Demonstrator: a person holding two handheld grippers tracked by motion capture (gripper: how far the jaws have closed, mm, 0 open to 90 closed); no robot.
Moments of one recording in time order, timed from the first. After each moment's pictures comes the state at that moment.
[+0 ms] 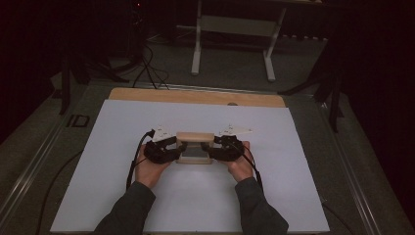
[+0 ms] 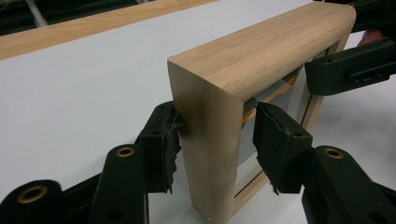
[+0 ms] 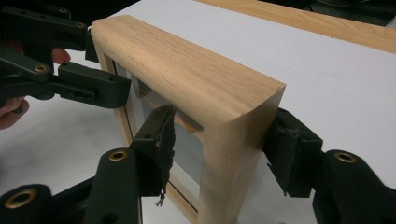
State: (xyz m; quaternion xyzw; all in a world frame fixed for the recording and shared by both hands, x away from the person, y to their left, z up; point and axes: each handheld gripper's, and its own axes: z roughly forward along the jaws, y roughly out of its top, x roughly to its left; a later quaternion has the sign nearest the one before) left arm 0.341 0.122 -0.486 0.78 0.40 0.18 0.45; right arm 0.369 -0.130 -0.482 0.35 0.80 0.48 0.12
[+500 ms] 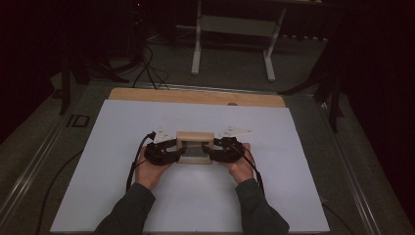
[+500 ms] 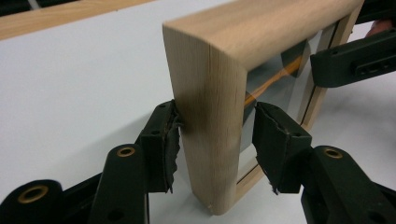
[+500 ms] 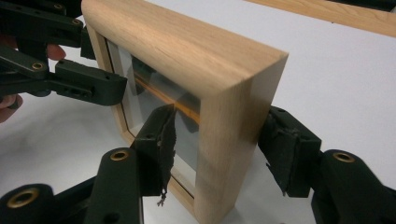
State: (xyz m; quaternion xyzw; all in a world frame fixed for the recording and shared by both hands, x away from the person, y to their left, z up) left arm 0.341 0.122 -0.498 0.78 0.41 0.16 0.44; right arm 0.369 -0.132 -0.490 0.35 0.81 0.46 0.11
